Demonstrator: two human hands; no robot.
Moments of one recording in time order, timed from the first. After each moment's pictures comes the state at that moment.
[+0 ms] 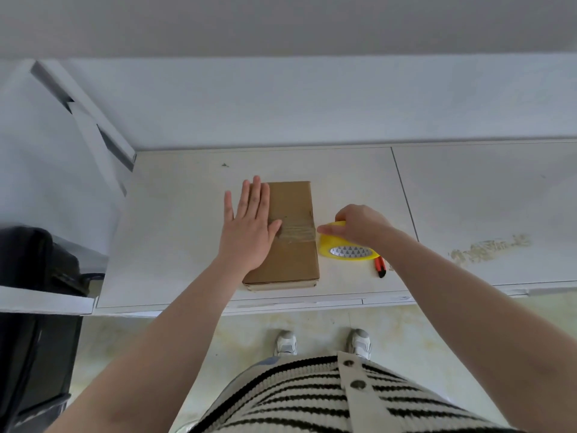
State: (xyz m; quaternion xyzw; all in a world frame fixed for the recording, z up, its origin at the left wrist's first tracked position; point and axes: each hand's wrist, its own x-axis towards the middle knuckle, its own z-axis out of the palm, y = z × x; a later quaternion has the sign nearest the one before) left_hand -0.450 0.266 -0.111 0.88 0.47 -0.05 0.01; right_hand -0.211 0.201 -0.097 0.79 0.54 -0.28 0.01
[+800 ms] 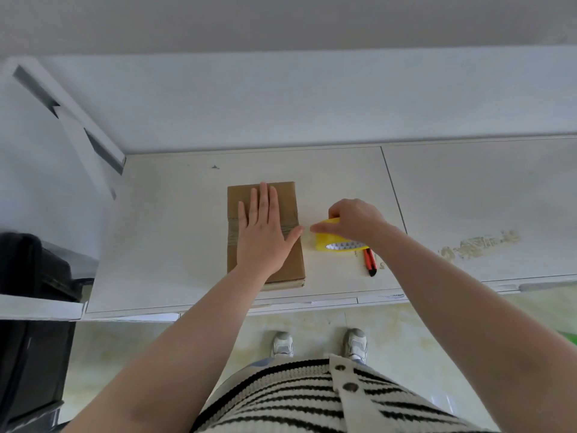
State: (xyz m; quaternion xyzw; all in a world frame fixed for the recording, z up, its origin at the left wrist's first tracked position) left_hand -0.407 0.237 -0.113 0.86 0.50 -0.02 0.09; right_hand -0.202 0.199 -0.089 0.79 0.57 -0.23 0.00
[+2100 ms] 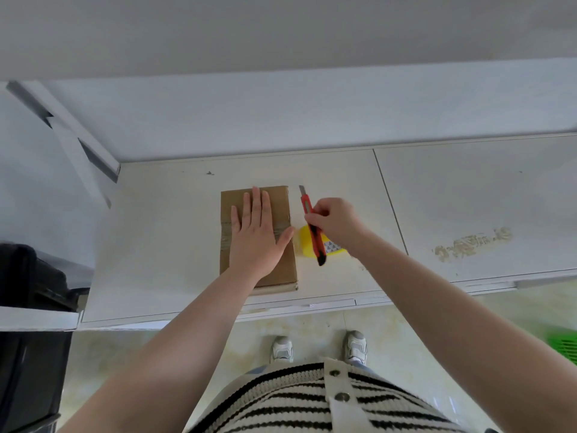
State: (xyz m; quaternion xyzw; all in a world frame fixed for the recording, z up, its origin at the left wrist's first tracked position) left_hand -0.411 0.243 -0.114 0.86 0.49 -0.01 0.10; right_hand -0.244 0.188 -0.046 0.79 0.42 -0.37 -0.25
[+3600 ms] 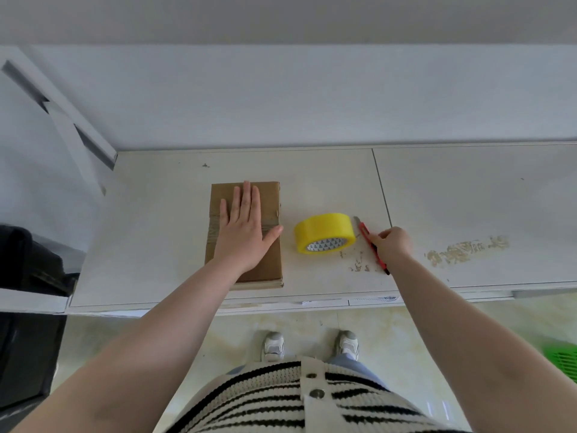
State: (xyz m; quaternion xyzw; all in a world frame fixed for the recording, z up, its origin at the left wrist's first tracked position) left_hand -0.408 0.243 -0.111 0.86 0.50 -0.03 0.10; right_hand -0.129 0.128 -0.144 0.90 0.20 -0.32 -0.22
